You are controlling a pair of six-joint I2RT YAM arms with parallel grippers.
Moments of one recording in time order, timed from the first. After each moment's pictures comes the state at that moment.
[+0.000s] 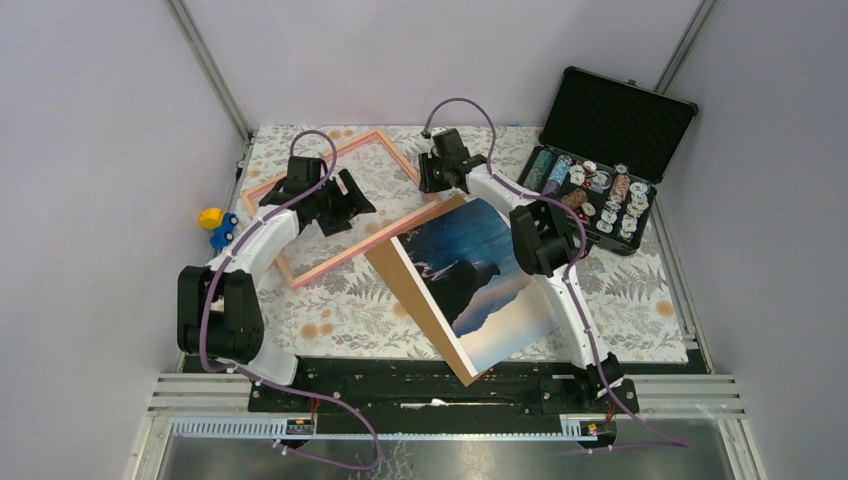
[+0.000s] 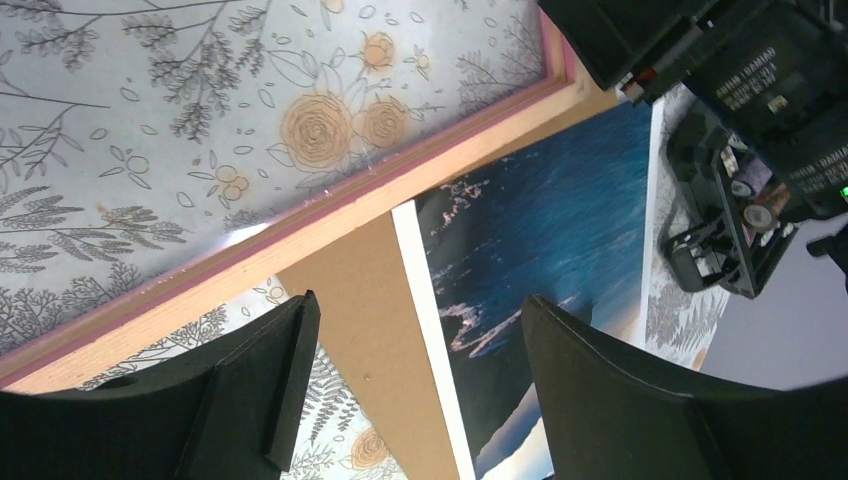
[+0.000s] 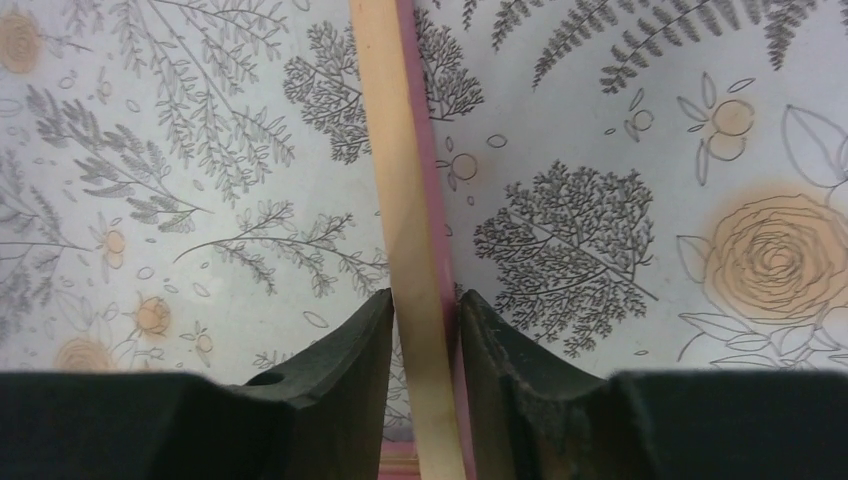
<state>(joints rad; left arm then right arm) -0.14 1.53 1.10 -0.42 0.28 -0.69 0.51 2.56 2.15 -0.35 -0.15 0.24</state>
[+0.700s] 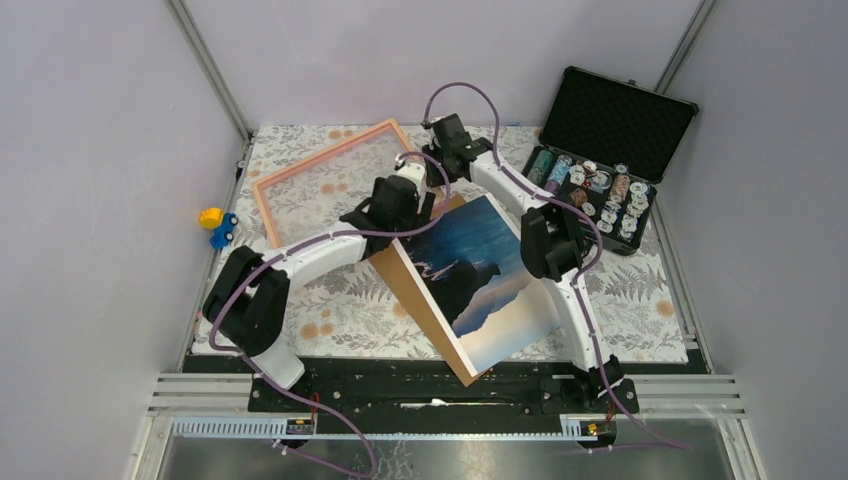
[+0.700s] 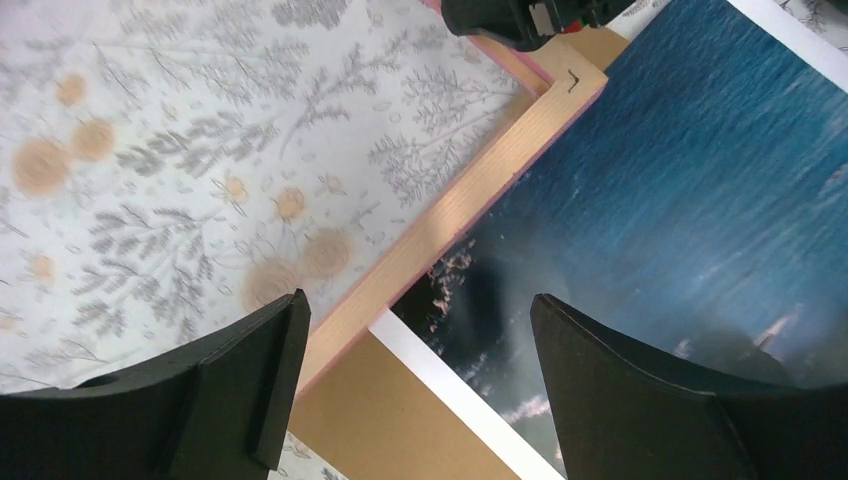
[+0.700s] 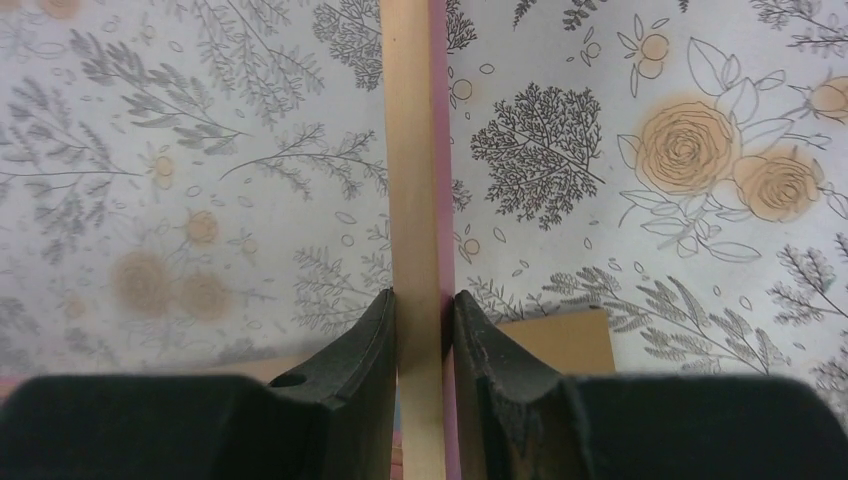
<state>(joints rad) -0.62 1.63 1.11 -0.14 -0.26 -0.19 0.53 2.45 2.21 -0.60 -0.07 0.19</state>
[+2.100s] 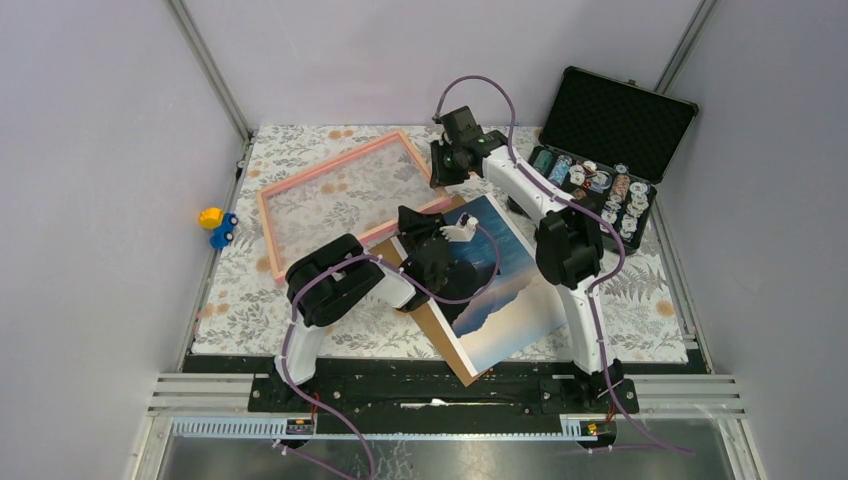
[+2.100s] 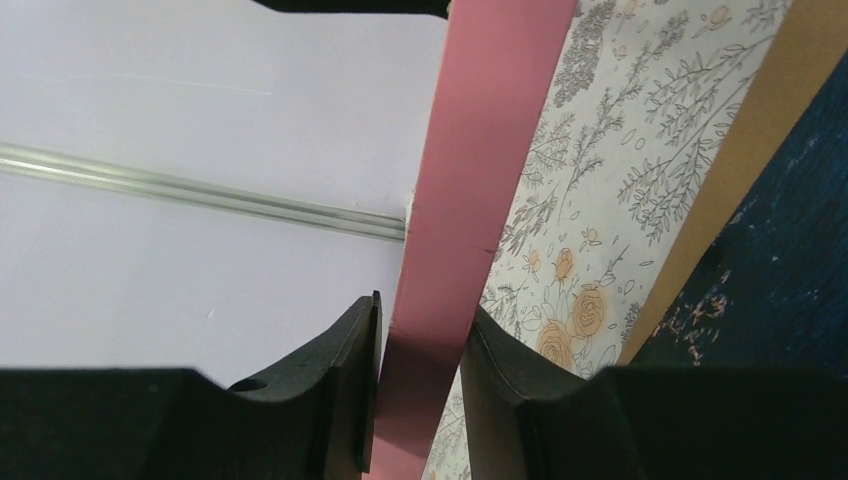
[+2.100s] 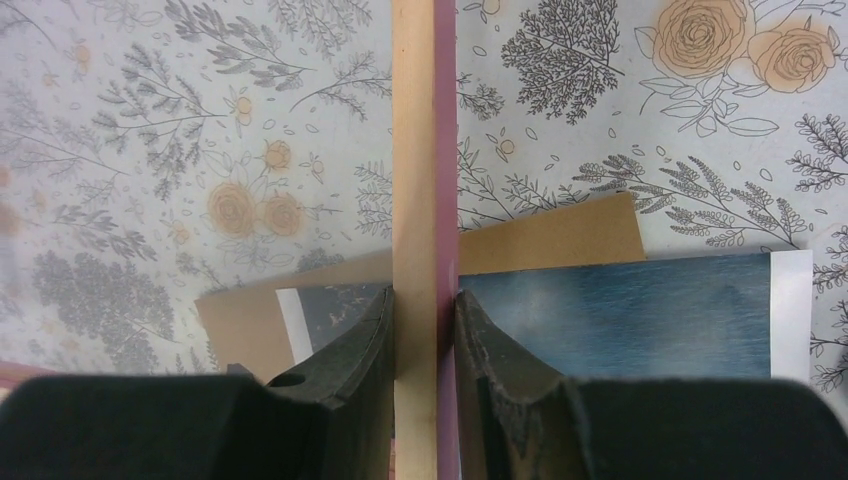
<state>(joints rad) -0.91 2.05 0.89 1.08 -1.05 1.17 0.53 2.27 2.10 -0.71 -0.13 0.32</state>
